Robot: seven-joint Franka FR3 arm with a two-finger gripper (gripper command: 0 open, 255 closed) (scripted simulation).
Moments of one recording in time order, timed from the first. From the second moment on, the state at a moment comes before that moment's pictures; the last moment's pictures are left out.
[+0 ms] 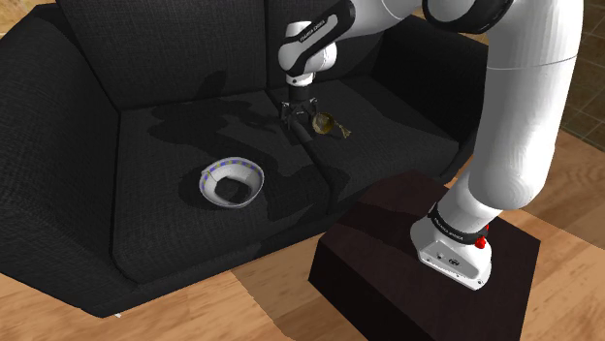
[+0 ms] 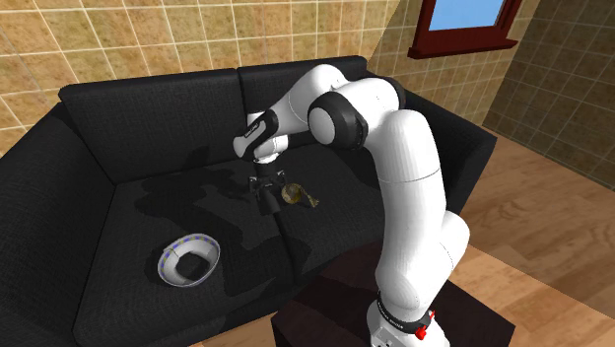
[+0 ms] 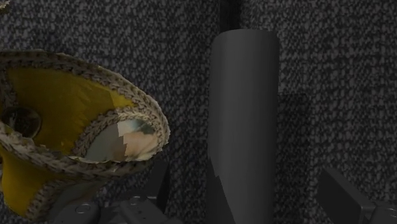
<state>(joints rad) -0.02 0.46 -0.03 -1.88 0.13 2.15 0.26</state>
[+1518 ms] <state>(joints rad) -0.02 0.41 -0.03 -1.87 0.12 2.09 0.27</state>
